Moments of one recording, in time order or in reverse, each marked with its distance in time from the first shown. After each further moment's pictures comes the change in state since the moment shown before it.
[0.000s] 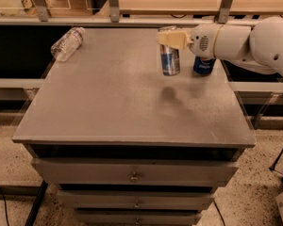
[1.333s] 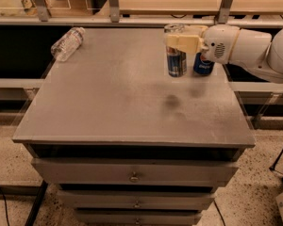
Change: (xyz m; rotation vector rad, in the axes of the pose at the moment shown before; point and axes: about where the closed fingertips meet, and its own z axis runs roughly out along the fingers) arm -0.012 0.028 -0.040 -0.148 -0.120 -0.159
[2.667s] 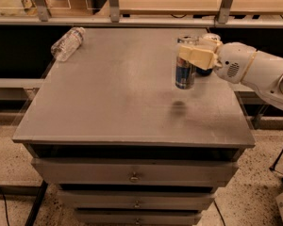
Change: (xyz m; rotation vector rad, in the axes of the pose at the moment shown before) arm 0.014 0.018 -0.046 0.064 -0.100 0.047
